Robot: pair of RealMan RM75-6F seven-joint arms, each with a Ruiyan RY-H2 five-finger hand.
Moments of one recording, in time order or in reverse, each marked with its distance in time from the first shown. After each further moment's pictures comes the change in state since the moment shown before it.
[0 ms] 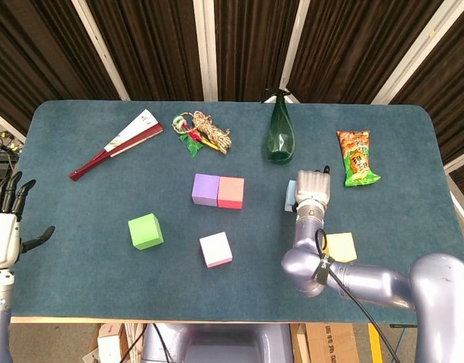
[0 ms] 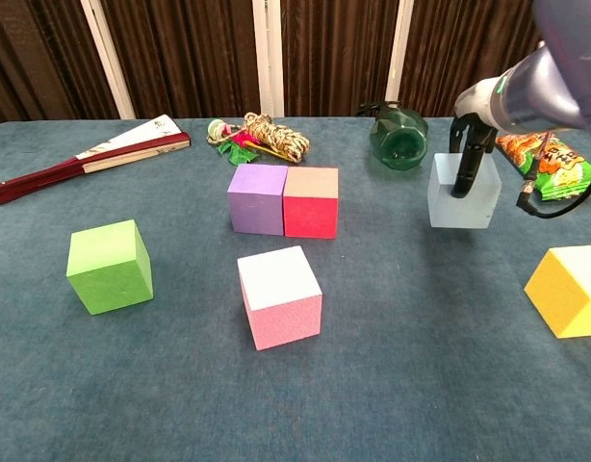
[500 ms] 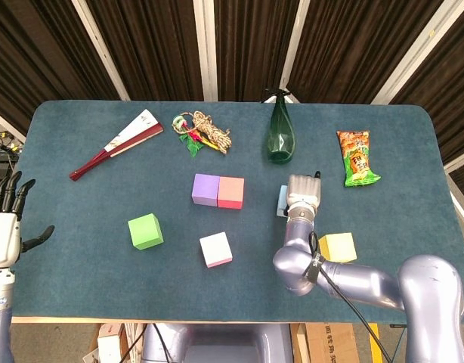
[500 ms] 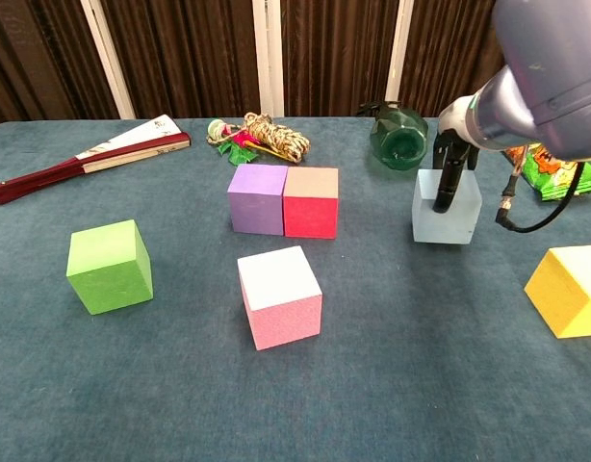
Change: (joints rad) left arm -0.001 -0.007 -0.004 0.008 -0.005 -0.002 0.005; right arm 0.004 -0.075 0.060 0.060 0.023 -0.005 -0.046
